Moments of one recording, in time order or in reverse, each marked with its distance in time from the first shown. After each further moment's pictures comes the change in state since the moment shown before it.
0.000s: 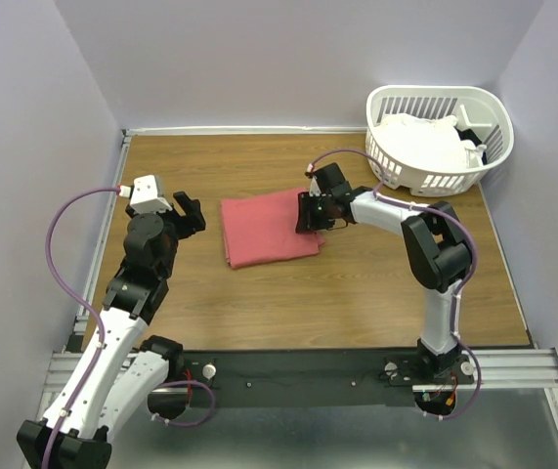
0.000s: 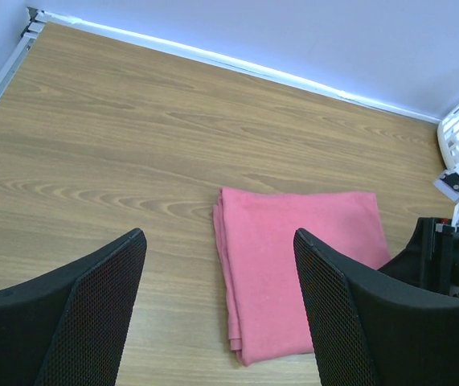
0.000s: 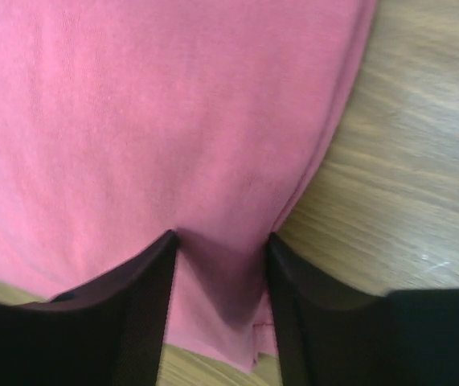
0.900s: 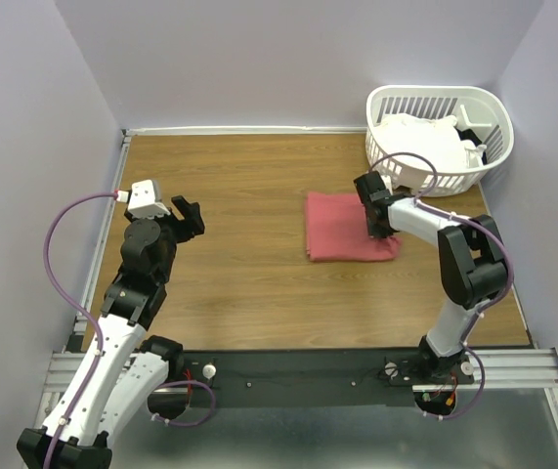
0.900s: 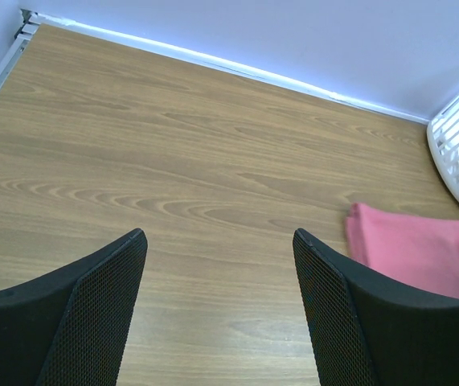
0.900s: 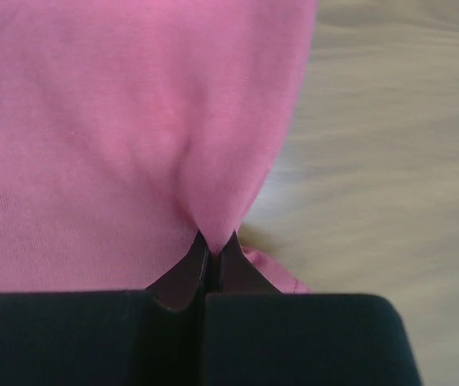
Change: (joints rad) left arm 0.005 -0.048 -0.026 -0.001 0.021 -0.006; right arm -0.159 -0.202 -0.208 -0.205 0.600 -0.099
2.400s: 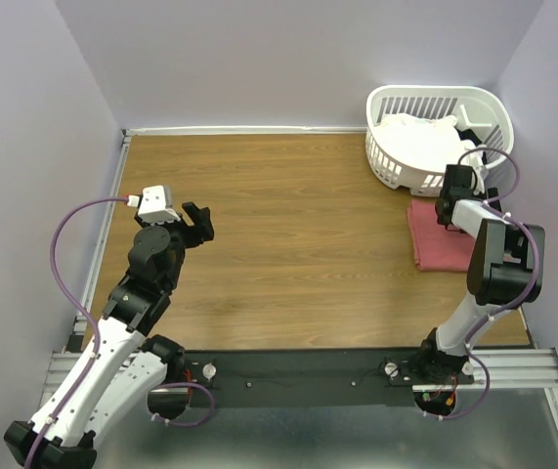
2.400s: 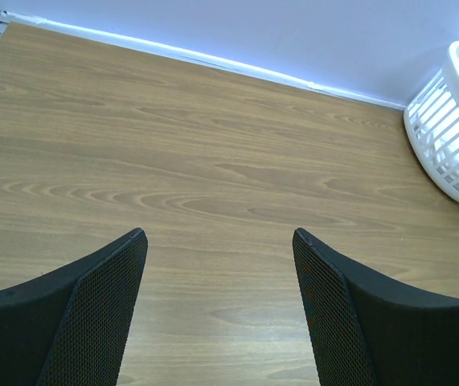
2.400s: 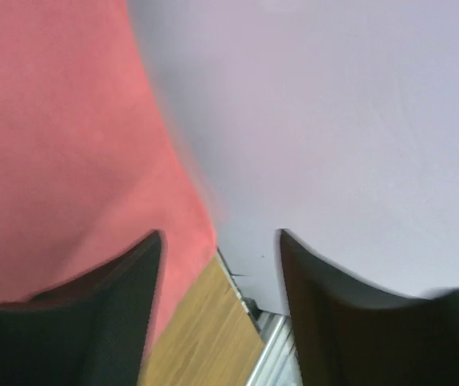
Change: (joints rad) left arm -0.151 -0.028 -0.011 -0.009 -0.095 -0.006; right arm -0.536 -0.046 -0.105 0.301 0.552 -0.577
